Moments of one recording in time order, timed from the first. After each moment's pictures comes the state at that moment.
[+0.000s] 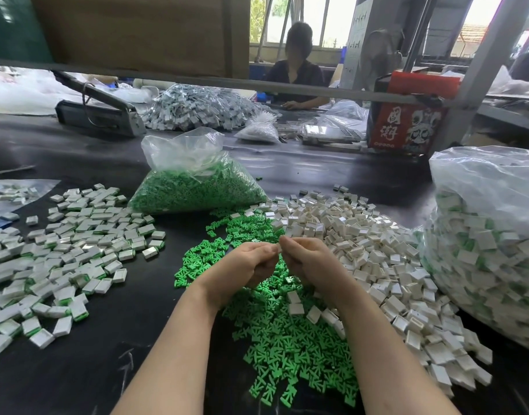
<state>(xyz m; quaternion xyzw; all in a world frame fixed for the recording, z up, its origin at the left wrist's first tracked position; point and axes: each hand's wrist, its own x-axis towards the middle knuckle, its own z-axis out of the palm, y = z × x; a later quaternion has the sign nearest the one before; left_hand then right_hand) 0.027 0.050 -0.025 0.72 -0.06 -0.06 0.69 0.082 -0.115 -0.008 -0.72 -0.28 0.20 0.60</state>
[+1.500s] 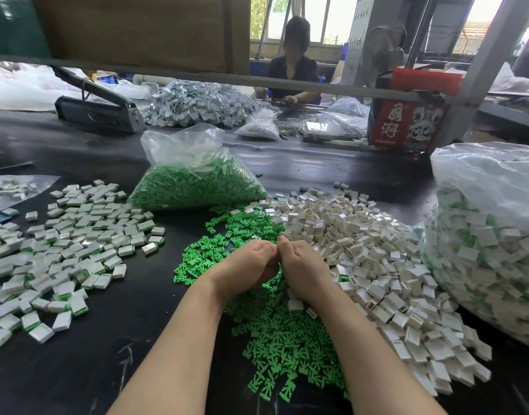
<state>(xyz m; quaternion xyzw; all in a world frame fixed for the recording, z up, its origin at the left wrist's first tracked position) 0.027 0.031 -0.015 0.75 -0.01 -0.06 0.66 0.078 -0.093 -0.023 -0.88 -0.26 0.03 0.40</state>
